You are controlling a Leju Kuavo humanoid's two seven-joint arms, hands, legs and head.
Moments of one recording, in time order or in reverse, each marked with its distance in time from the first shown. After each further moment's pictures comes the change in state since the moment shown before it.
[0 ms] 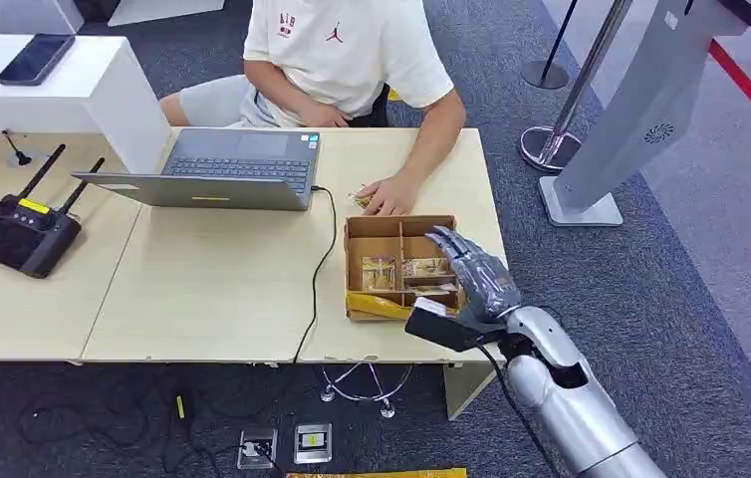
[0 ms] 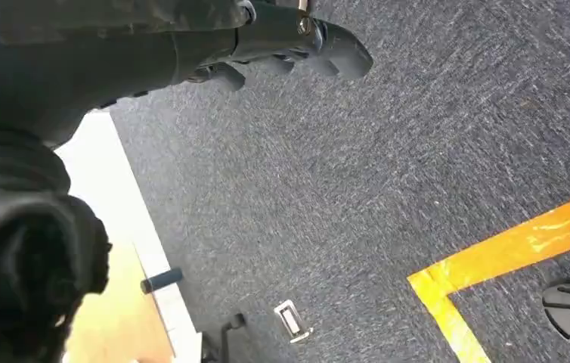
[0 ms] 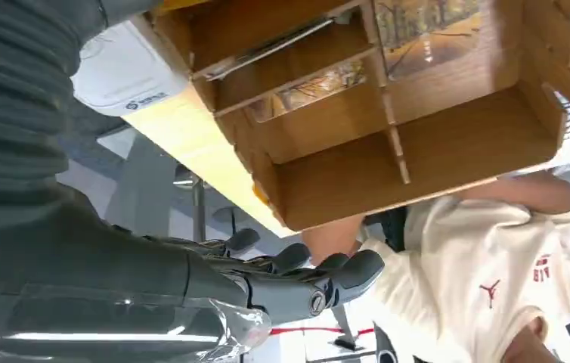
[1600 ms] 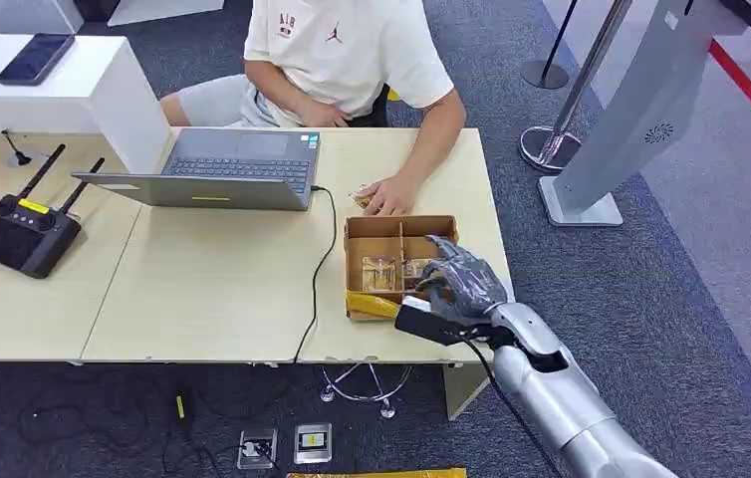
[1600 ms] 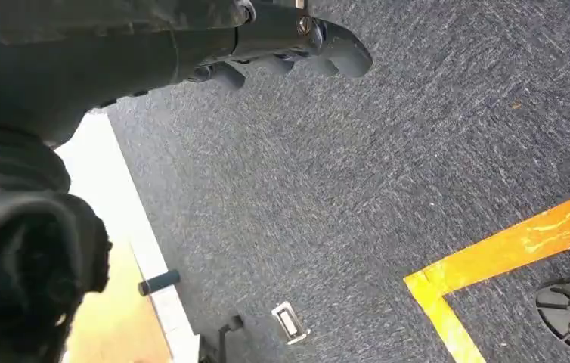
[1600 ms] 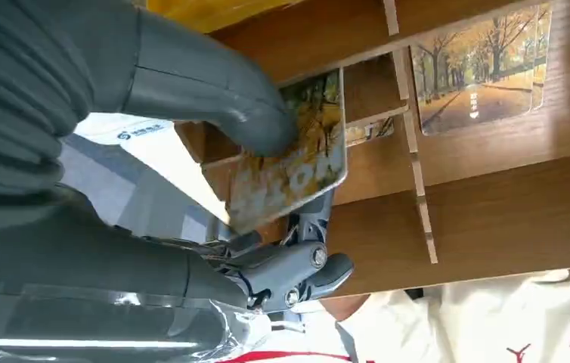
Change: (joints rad) left arm -0.008 -0.002 0.000 0.000 -0.005 0.000 0.000; right arm -0.103 0.040 0.067 0.258 0.018 -0.046 -0.013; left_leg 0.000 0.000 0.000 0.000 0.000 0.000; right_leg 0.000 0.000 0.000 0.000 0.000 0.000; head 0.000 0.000
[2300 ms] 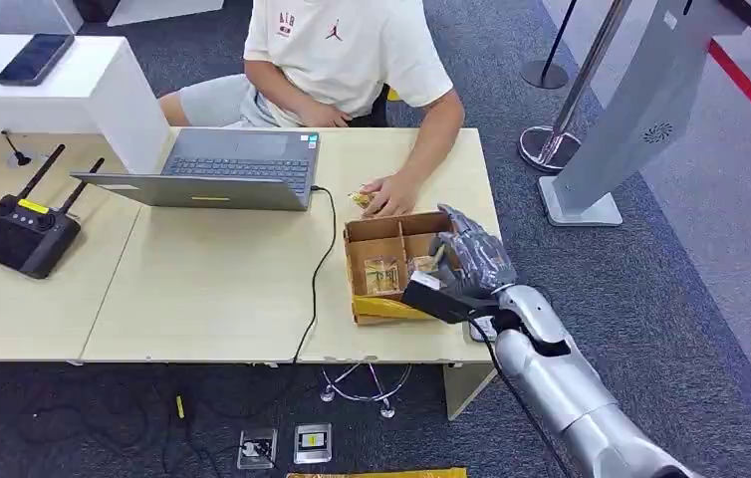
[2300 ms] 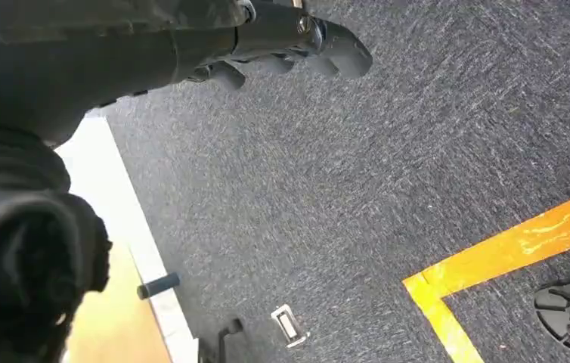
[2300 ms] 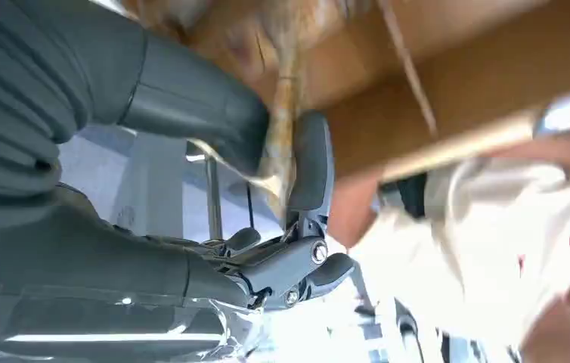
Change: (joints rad) left arm -0.003 0.000 0.000 0.000 -0.005 0.000 -0.004; right arm -0.072 0.005 -0.017 0.022 -0.035 -0.137 -0.019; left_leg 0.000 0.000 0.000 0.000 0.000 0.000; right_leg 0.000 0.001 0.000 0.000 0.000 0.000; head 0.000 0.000
